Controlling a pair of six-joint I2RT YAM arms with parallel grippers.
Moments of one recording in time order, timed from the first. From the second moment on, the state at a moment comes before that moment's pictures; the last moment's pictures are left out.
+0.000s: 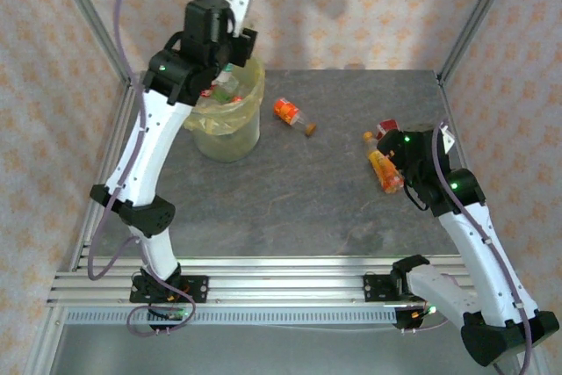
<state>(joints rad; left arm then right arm) -0.43 1.81 2.42 -0.96 -0.34 0.07 0.28 0.89 1.10 -0.96 0.31 0.88</state>
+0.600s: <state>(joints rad) -0.08 1.84 2.28 -0.90 -0.17 -0.19 0.28 0.93 1.10 -0.94 0.27 0.87</state>
